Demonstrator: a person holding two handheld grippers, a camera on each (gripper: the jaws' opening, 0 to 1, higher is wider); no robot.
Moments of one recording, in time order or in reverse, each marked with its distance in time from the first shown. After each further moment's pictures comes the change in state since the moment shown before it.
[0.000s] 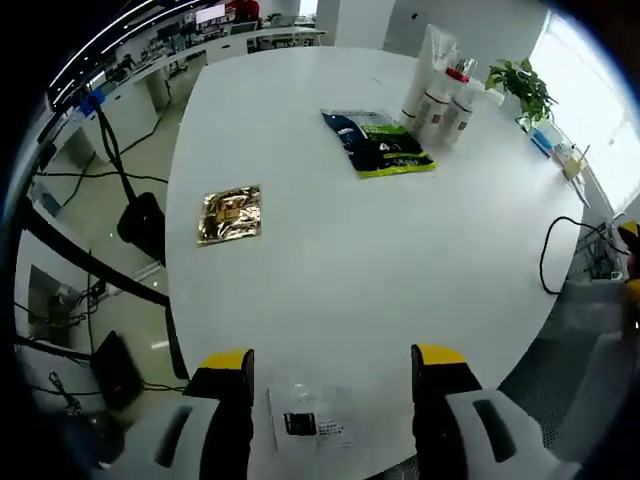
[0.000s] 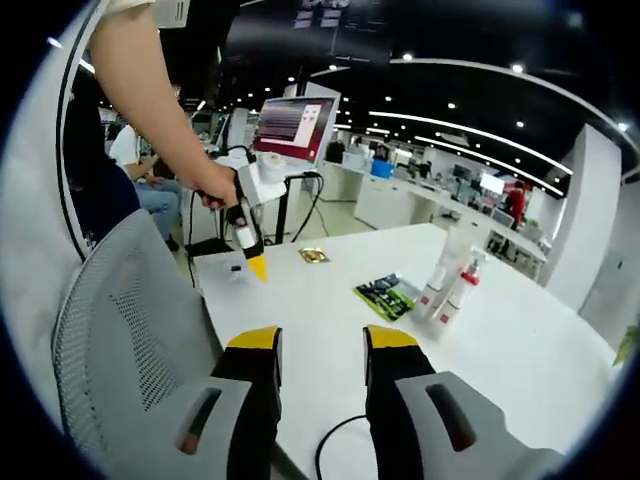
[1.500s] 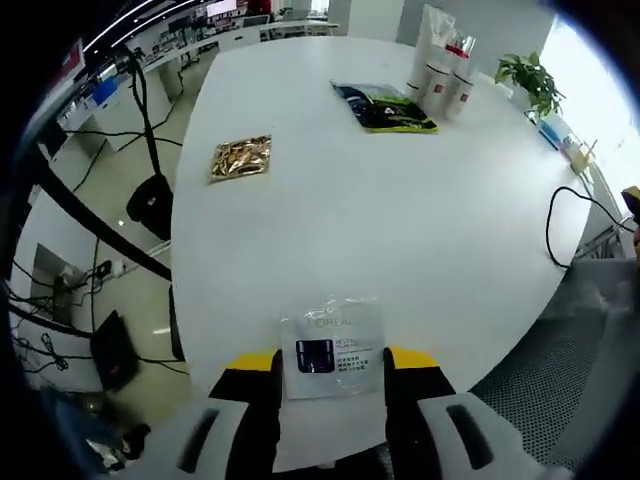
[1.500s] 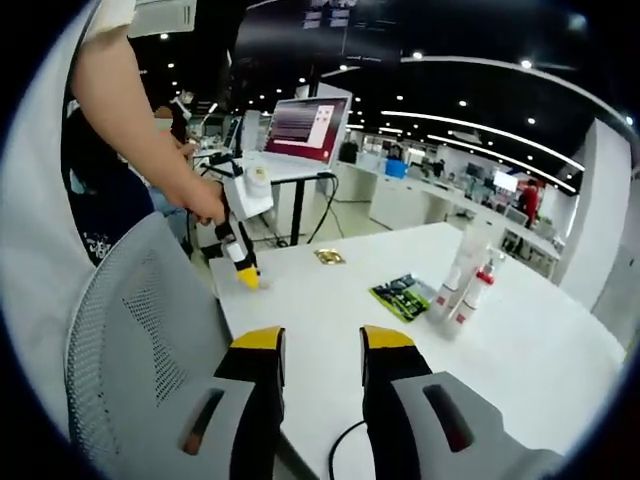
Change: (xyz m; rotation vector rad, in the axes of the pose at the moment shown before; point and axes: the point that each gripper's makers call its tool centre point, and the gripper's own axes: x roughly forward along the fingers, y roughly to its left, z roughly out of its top) left arm 0.002 -0.008 -0.031 -0.075 -0.023 -0.011; right arm 0.000 0.007 0.003 0.046 -0.014 0.063
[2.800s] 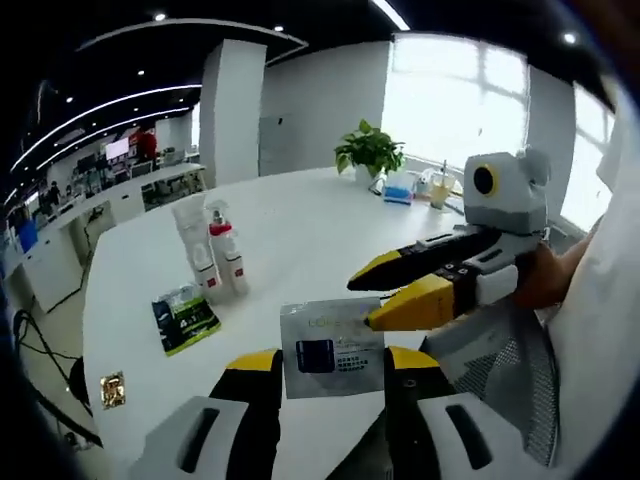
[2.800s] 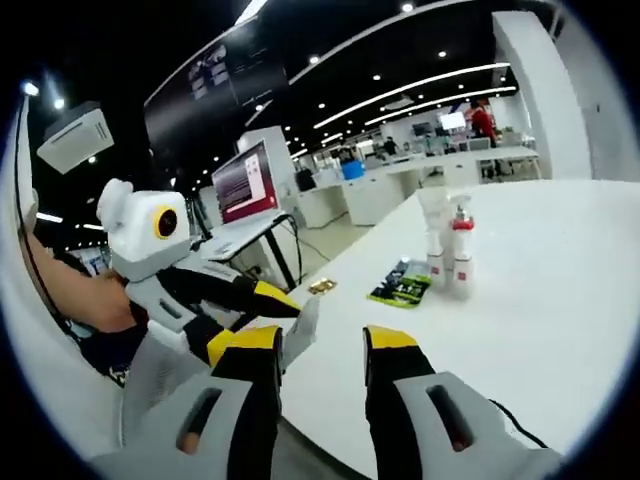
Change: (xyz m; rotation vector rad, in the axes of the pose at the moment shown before) left arm -0.099 -0.252 0.081 0.513 -0.537 -0.362; right arm -0.006 -0.040 0.014 0.534 -0.148 -0.025
